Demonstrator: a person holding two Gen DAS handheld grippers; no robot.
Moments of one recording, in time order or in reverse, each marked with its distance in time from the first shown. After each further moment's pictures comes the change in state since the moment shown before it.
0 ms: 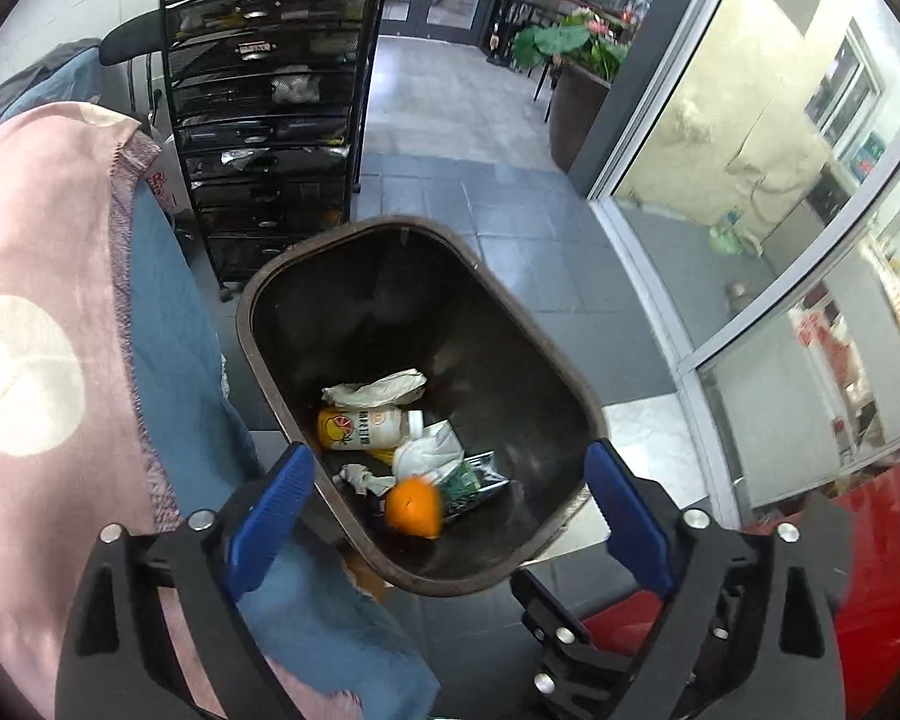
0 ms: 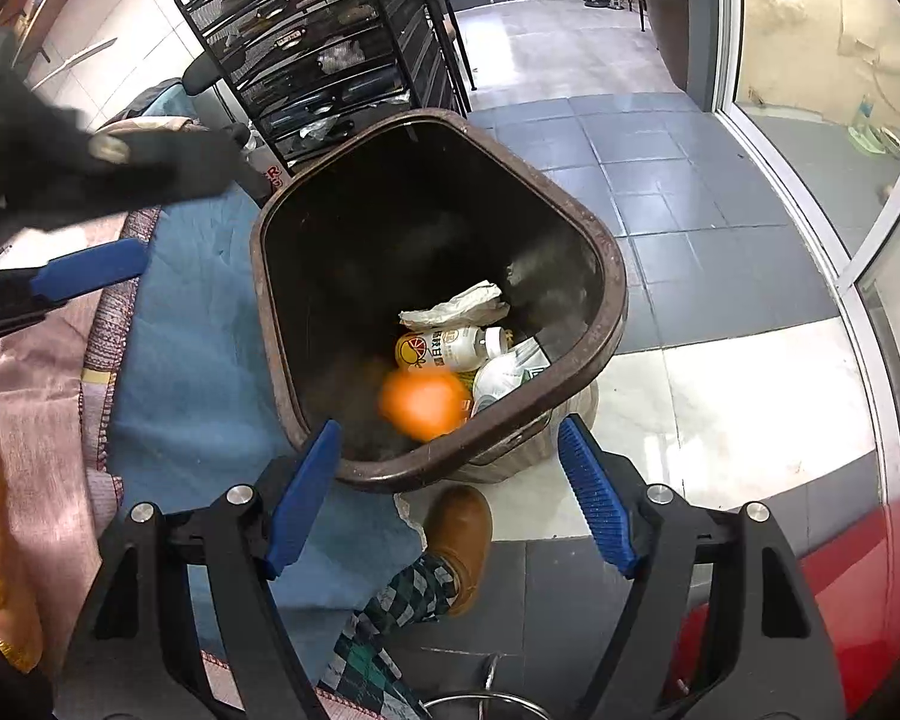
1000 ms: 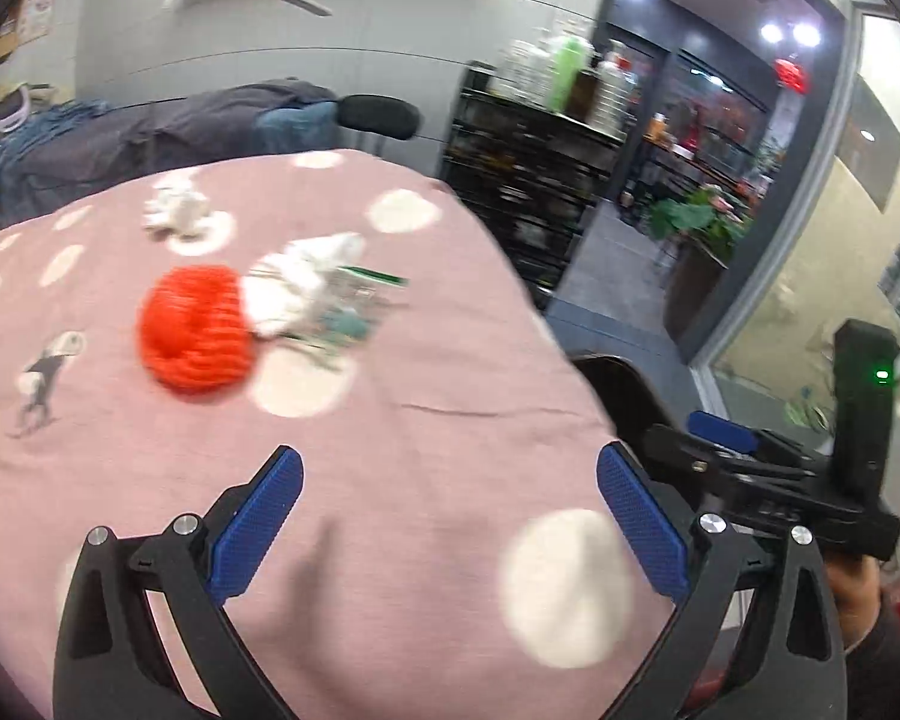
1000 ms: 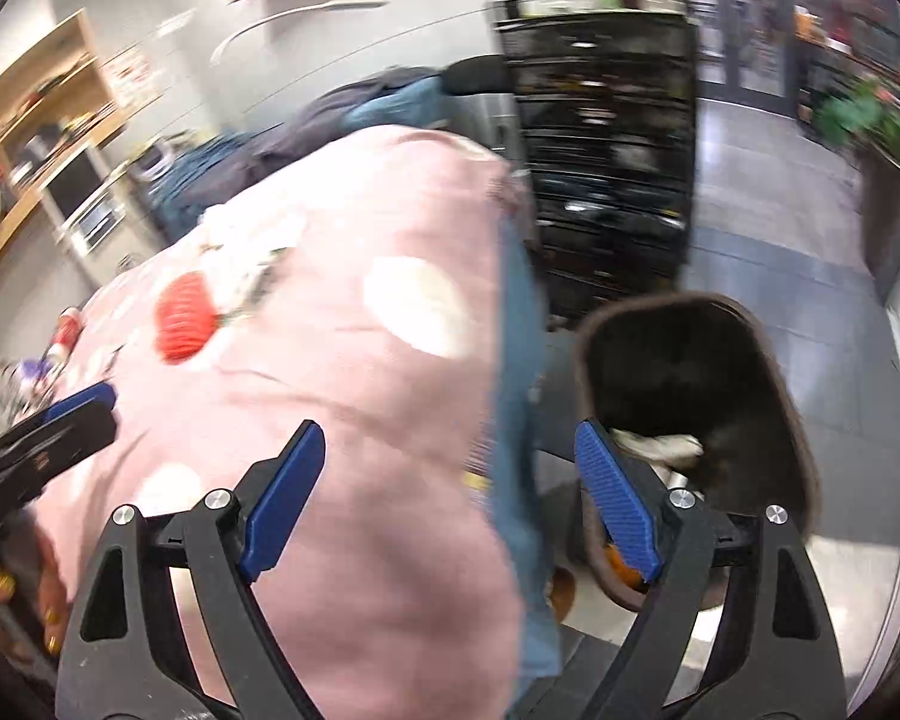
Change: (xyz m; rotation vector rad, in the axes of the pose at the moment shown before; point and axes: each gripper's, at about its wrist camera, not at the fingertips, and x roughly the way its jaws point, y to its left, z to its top) left arm -0.210 0.155 -0.097 -0.264 -0.338 0.250; right arm -0.074 0.186 0.043 -0.487 -0.056 0.367
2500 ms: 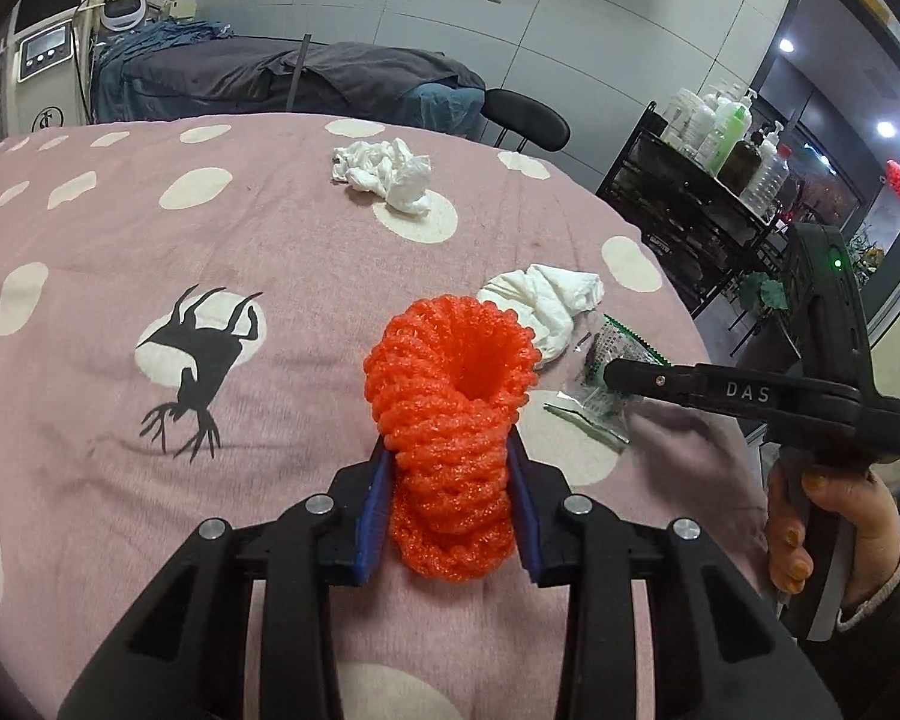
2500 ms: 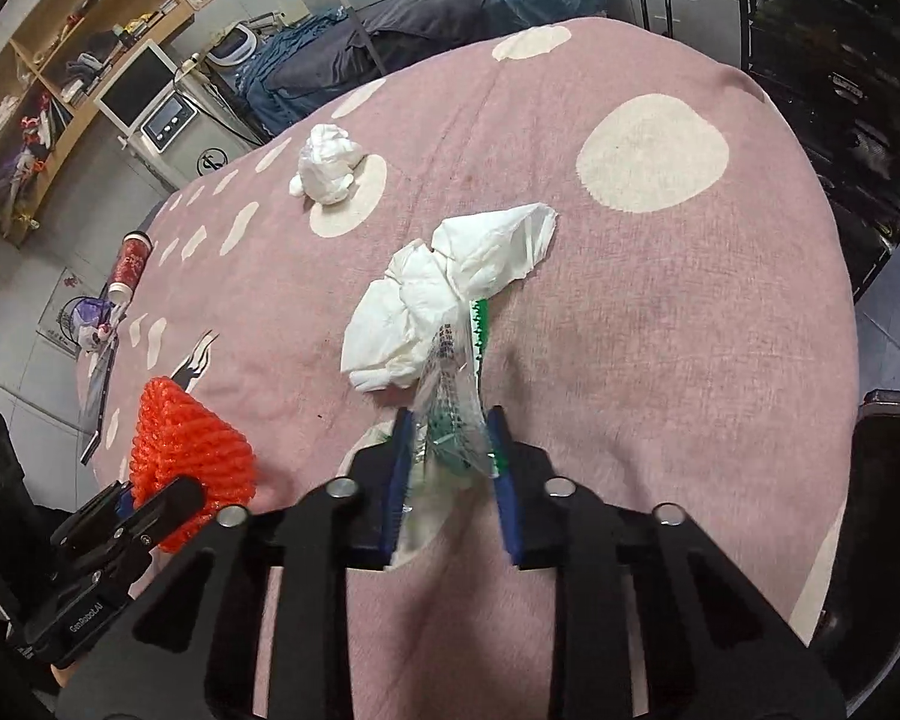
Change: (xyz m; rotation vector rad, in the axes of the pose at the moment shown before) left arm -0.001 0.128 0.014 -0.254 0.009 0.109; right arm 0.135 0.118 0.098 -0.053 0.292 0.228
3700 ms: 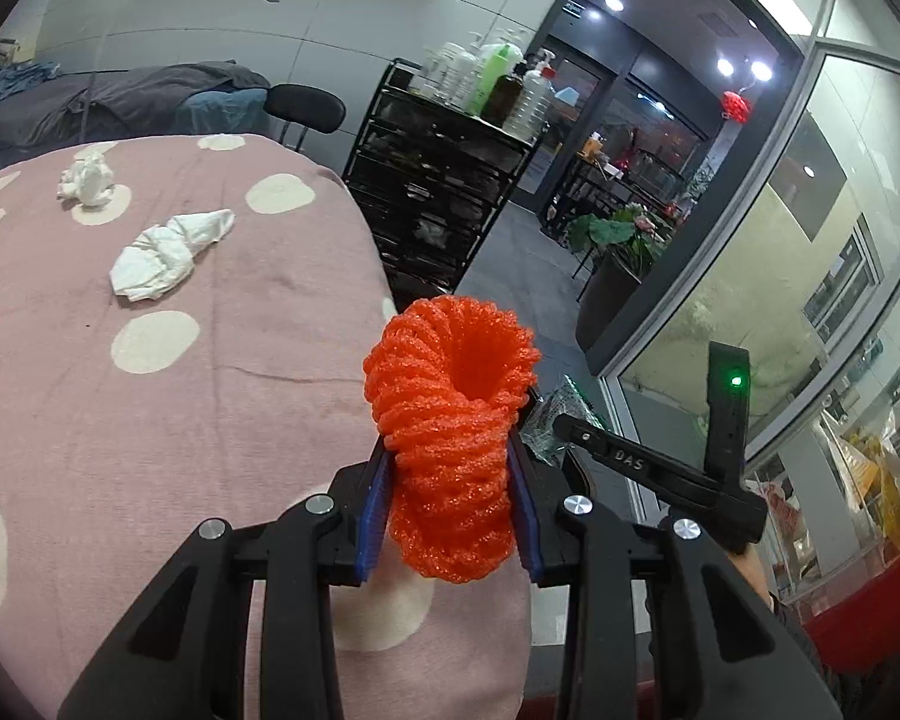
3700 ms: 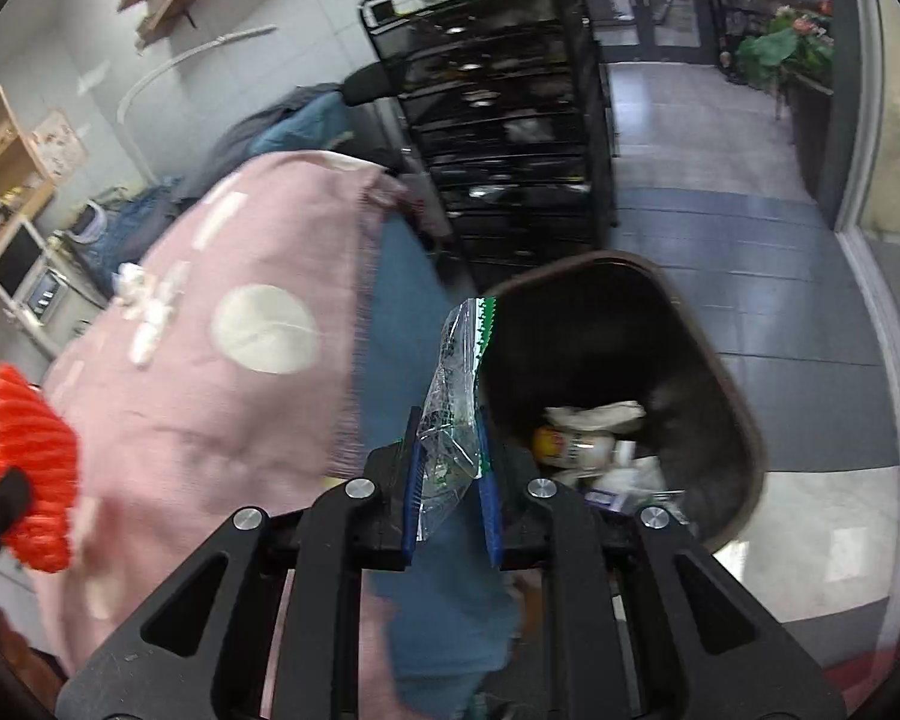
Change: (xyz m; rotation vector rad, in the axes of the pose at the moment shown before) left arm -0.017 -0.172 -0.082 0.220 0.023 -0.364; right arm -0.143 -0.170 -0.179 0.314 -0.327 -0.392
